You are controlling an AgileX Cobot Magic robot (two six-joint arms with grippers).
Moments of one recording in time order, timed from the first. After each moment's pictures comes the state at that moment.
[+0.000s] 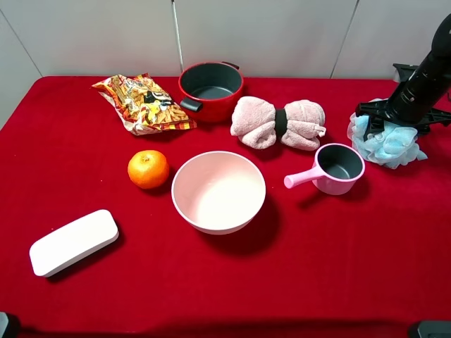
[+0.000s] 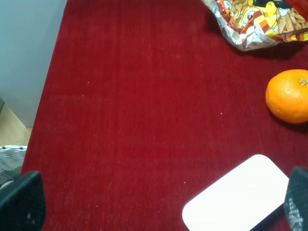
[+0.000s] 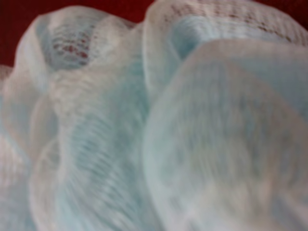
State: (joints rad) left arm 0.03 0.00 -0.49 0.05 1.05 0.04; right arm -0.06 2.06 -1.24 0.04 0.69 -0.03
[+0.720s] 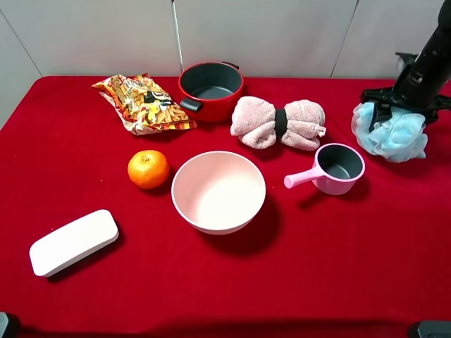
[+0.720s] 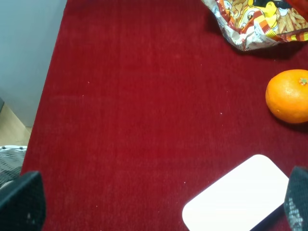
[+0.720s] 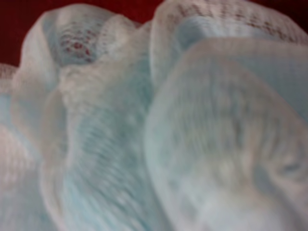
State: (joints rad) left arm 0.03 0.00 -0.49 0.05 1.05 0.04; right arm -0.06 2.07 -1.42 0.04 0.98 -0.03
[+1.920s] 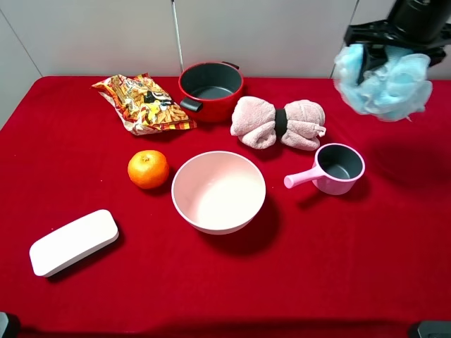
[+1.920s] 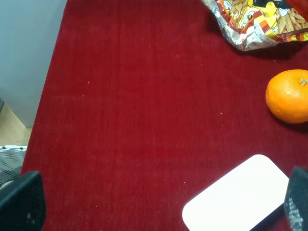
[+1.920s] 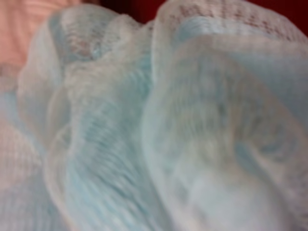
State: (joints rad) left arm 0.03 0.00 -0.49 0.05 1.05 0.04; right arm 0.22 1.79 -1.49 -0.01 1.22 0.11
